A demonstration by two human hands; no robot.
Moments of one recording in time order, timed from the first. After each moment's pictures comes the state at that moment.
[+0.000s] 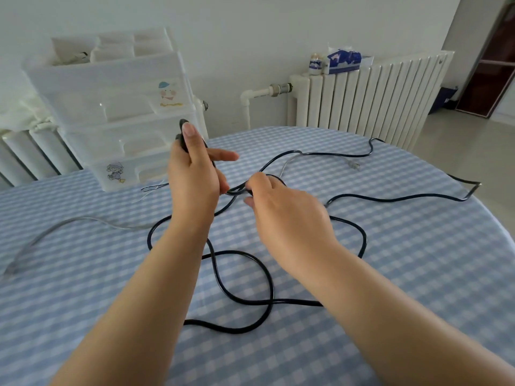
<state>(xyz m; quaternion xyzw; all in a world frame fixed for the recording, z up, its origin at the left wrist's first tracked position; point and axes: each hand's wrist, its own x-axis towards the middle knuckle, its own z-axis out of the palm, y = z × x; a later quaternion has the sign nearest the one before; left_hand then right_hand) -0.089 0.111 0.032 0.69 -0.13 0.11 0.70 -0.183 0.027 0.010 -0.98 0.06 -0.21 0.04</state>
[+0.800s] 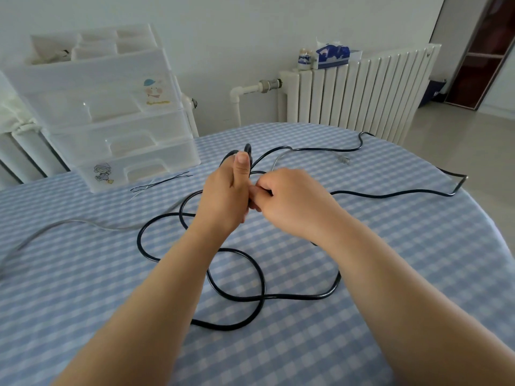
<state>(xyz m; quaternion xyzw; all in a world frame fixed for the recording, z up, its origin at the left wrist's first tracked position) -0.101 0.090 0.003 0.80 -0.30 0.03 0.52 -0.180 -0.009 0.023 -0.95 0.08 -0.11 0.27</state>
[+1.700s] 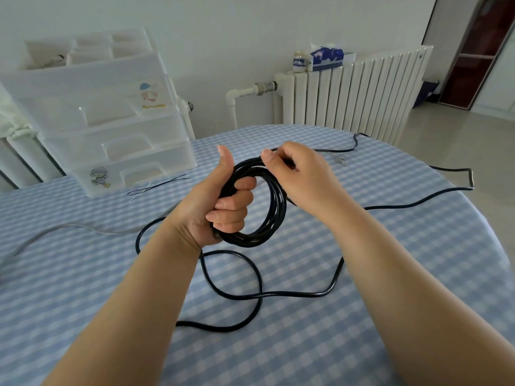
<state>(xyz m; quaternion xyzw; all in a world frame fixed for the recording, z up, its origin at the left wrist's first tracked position) -0.083 0.113 0.009 0.45 -0.24 -0.52 0.68 -0.165 -0.039 0.015 -0.88 0.12 -0.26 0.37</state>
